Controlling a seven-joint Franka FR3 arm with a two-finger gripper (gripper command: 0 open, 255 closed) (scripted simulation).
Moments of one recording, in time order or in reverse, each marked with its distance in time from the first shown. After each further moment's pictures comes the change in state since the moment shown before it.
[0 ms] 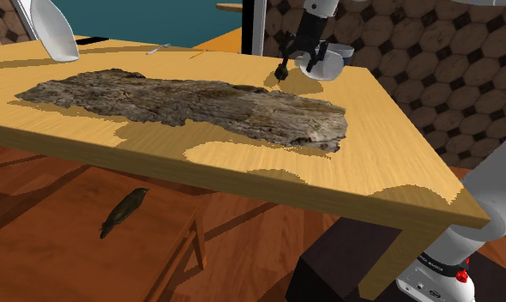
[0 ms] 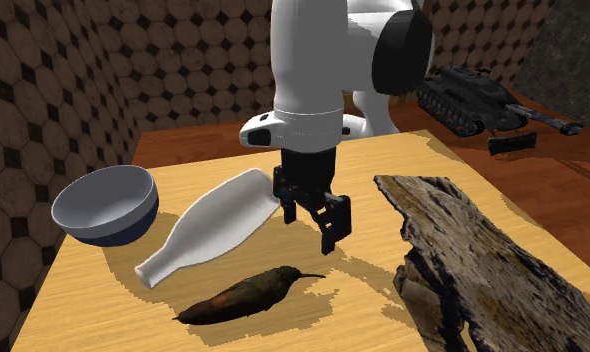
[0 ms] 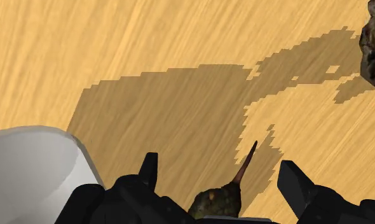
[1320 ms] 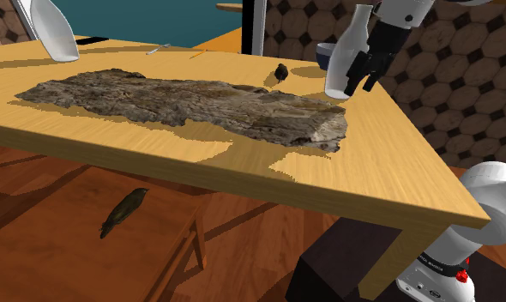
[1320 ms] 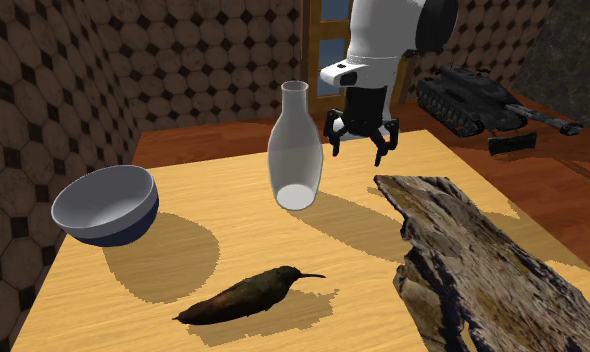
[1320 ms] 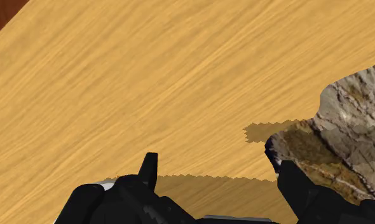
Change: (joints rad) arm 0.108 -0.691 -0.040 -0.574 -0.025 -0.136 -0.357
